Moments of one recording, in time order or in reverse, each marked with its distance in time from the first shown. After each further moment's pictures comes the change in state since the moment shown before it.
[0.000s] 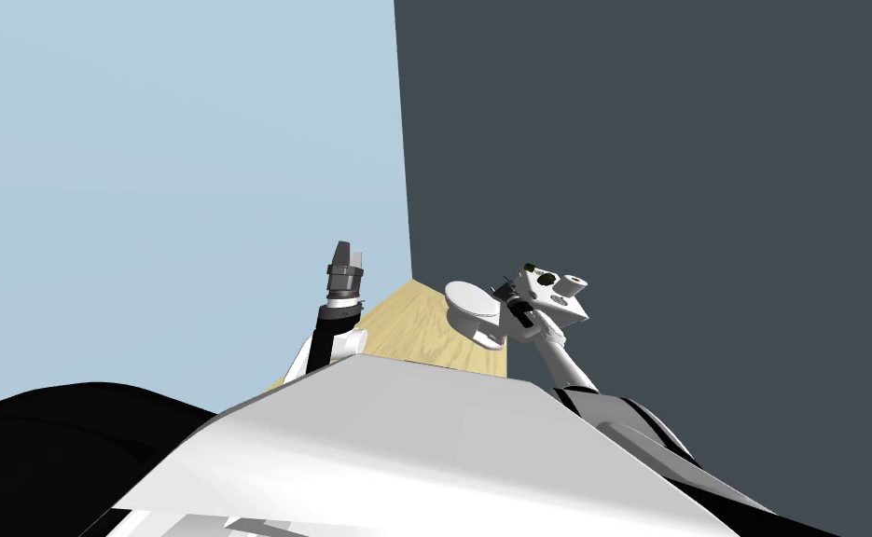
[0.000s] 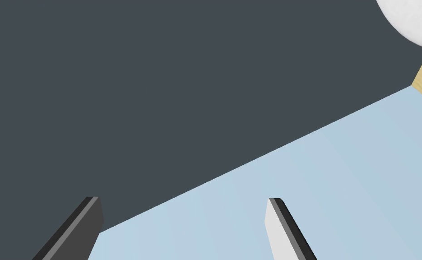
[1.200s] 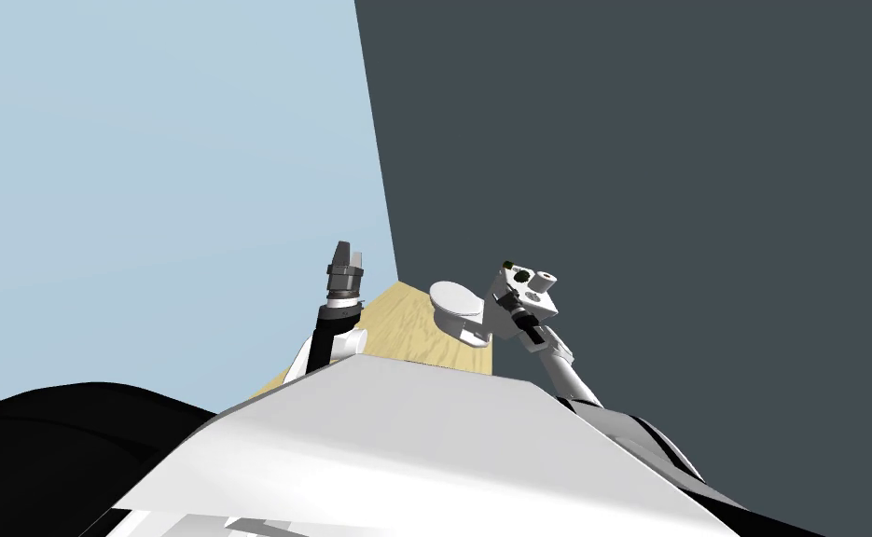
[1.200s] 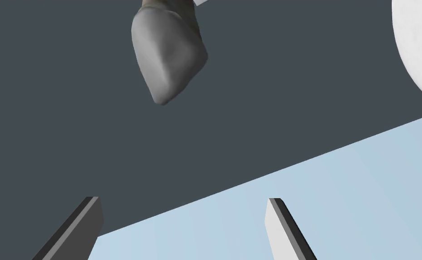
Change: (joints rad) left arm 0.000 0.000 0.000 0.000 0.000 0.000 0.000; right arm 0.067 0.034 -0.100 0.118 -0.136 -0.291 0.240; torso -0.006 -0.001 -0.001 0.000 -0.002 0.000
